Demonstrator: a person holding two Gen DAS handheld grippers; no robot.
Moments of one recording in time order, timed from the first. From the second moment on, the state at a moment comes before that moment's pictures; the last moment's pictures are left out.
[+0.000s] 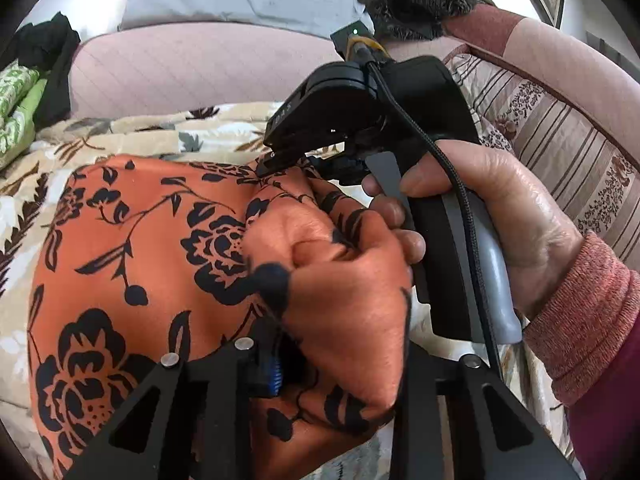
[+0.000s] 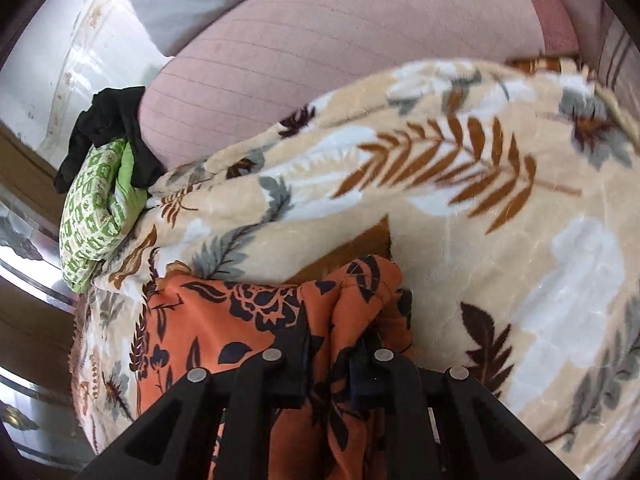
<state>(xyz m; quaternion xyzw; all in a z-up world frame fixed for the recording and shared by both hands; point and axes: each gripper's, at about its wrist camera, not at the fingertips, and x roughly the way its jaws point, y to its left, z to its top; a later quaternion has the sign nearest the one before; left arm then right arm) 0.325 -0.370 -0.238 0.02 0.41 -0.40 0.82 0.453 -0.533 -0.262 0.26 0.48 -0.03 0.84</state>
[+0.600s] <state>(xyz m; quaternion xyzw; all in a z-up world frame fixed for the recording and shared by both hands) 0.345 -0.279 -0.161 0.09 0.36 -0.41 0.83 0.386 -0.575 -0.248 0.36 0.44 -0.05 0.82</state>
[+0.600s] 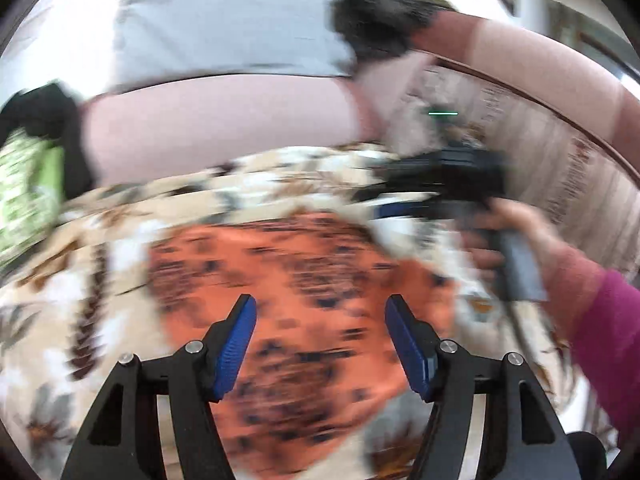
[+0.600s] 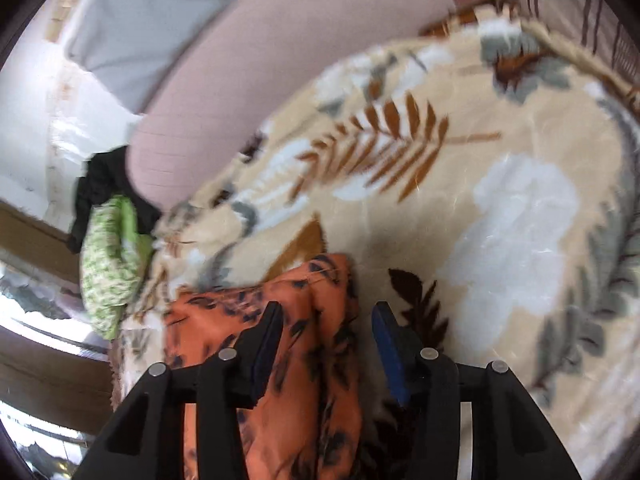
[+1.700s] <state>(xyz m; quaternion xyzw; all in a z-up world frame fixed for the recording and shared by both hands) 0.346 -0.234 -0.240 0.16 0.44 -0.27 0.84 0.305 -0.454 -0.214 0.30 0.48 -0.03 0.83</state>
